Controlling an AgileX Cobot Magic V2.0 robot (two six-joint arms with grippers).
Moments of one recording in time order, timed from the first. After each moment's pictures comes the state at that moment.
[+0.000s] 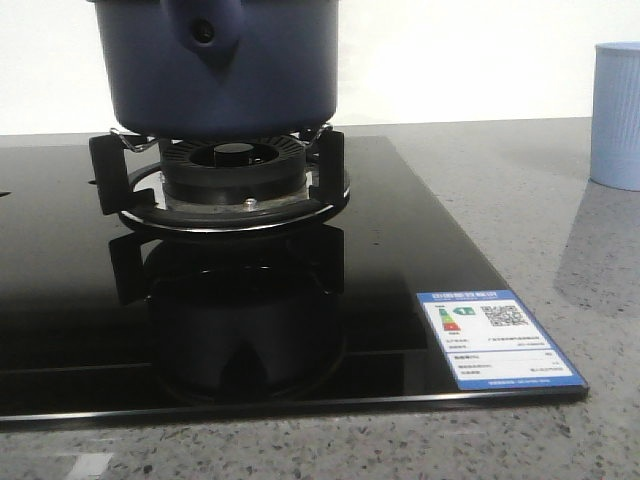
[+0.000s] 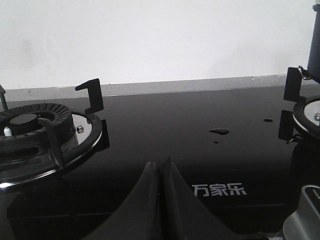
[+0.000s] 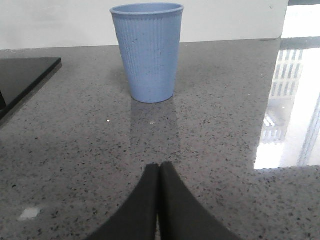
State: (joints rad) left arm 0.04 0.00 0.00 -0.05 0.12 0.07; right arm -0.01 -0.01 0.01 -0.08 0.21 0.10
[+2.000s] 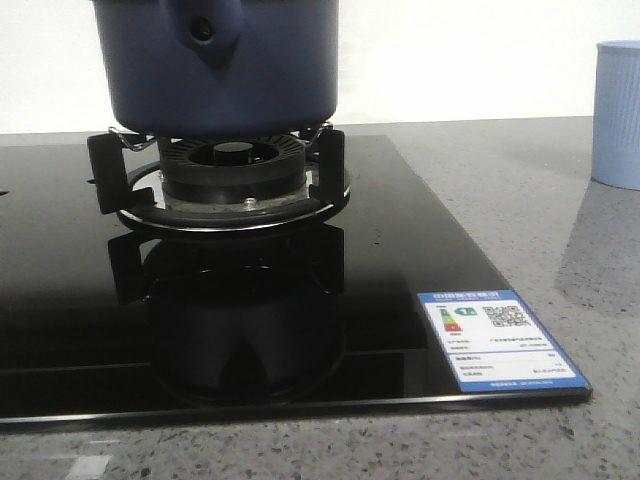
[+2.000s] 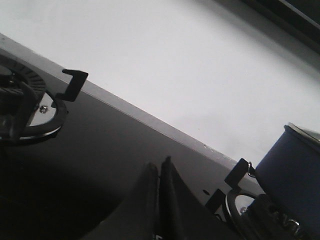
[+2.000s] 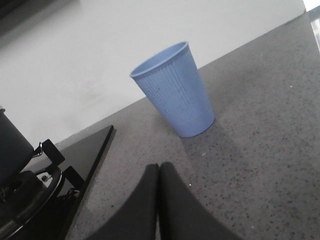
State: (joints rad) left arm 0.04 0.00 -0.03 -0.64 0.05 0.07; right arm -0.01 -0.01 0.00 0.39 0.10 0.10
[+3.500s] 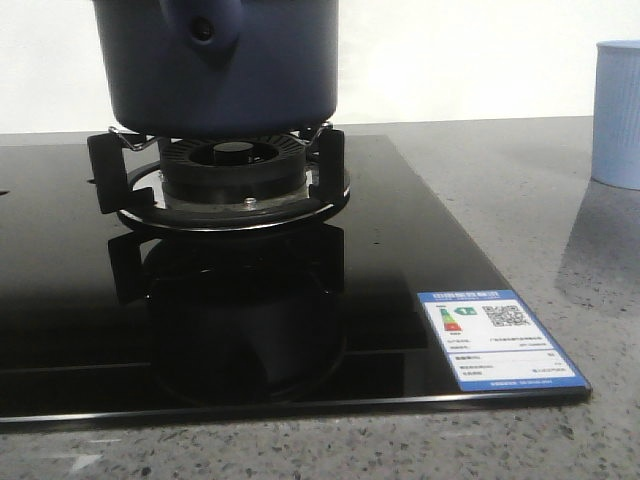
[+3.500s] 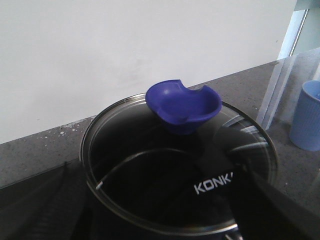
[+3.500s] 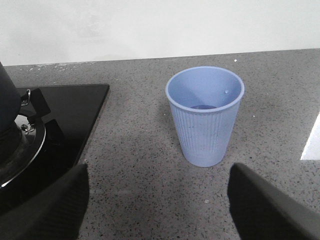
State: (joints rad) left arm -0.50 1.06 -0.86 -0.57 0.11 0.49; right arm 0.03 0.60 -0.57 0.23 0.37 -0.14
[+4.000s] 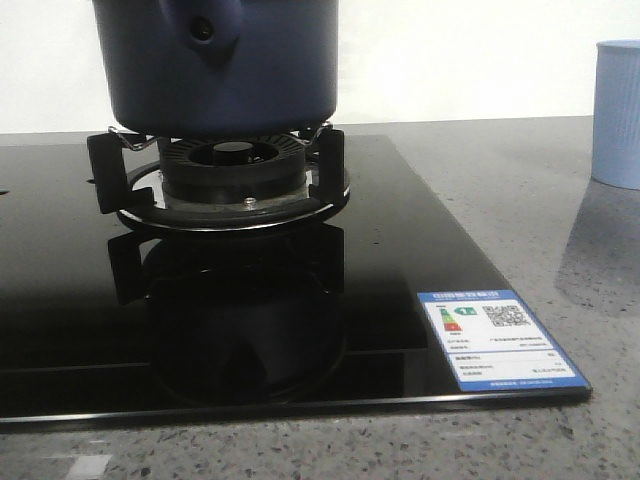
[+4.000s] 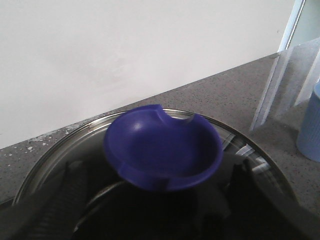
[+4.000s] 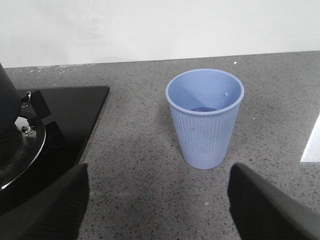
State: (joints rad) left arm -0.56 1.33 -1.02 -0.57 0.05 0.49; right arm 0.04 0.60 -0.57 0.23 0.36 -0.14
